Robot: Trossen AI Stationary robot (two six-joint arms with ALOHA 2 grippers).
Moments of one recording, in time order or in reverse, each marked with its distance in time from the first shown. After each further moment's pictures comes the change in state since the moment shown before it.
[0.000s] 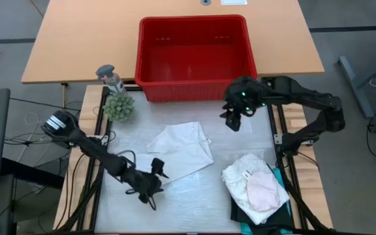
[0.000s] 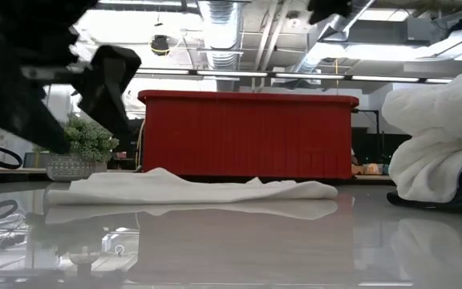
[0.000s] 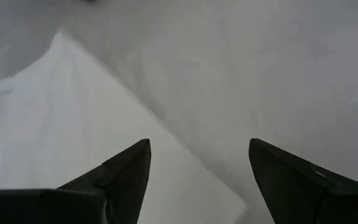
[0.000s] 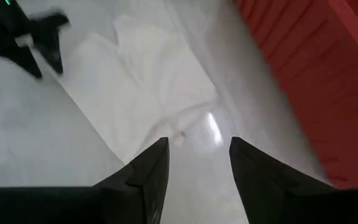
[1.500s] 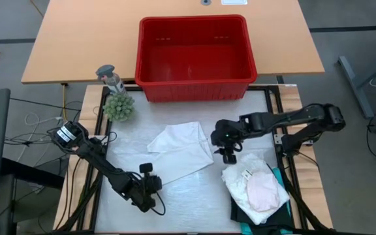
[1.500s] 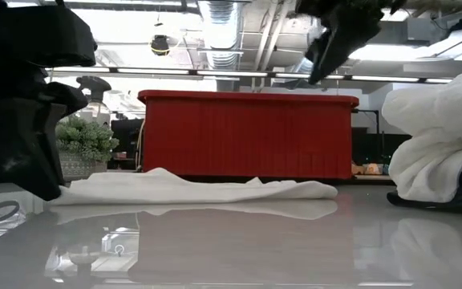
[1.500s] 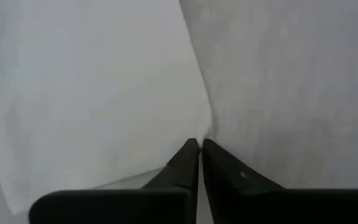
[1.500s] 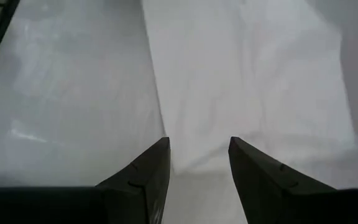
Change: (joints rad) left arm -0.121 0.202 0.206 -0.446 -0.150 -0.773; right arm 0.209 0.009 -0.553 0.479 -0.126 -0.203
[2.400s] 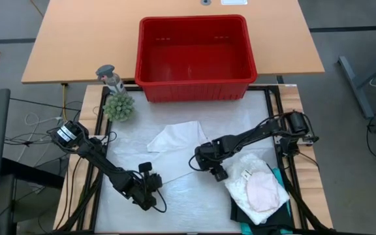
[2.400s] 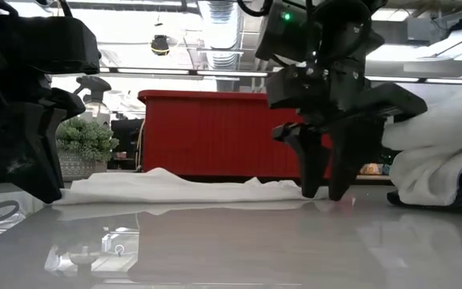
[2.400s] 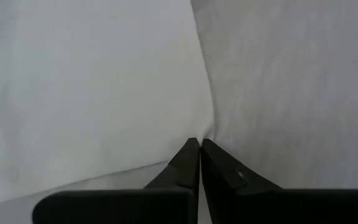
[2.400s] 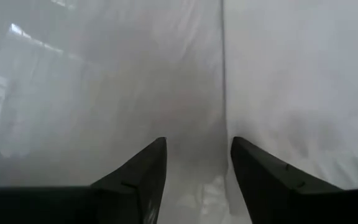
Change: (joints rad) left arm 0.019 -0.001 -0.001 -0.015 0.029 -0.067; right arm 0.089 0.471 0.003 0.155 -0.059 -0.215
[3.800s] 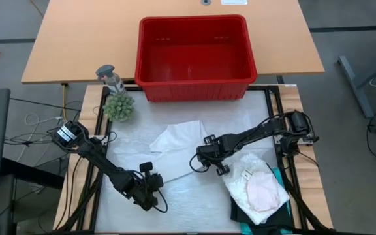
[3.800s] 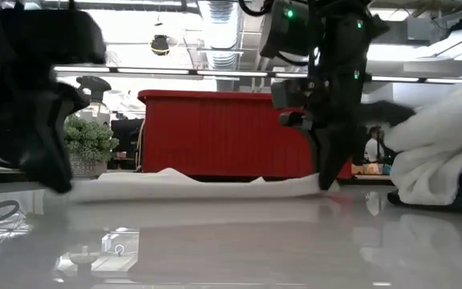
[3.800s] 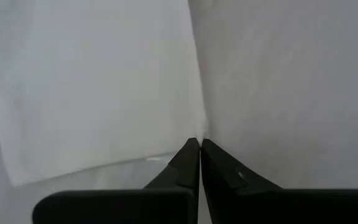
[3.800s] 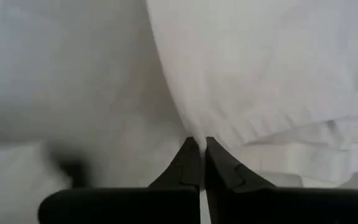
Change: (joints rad) left arm 0.004 -0.002 0.022 -0.003 -0.024 0.002; right arm 0.006 -0.028 0.040 -0.171 0.239 -0.012
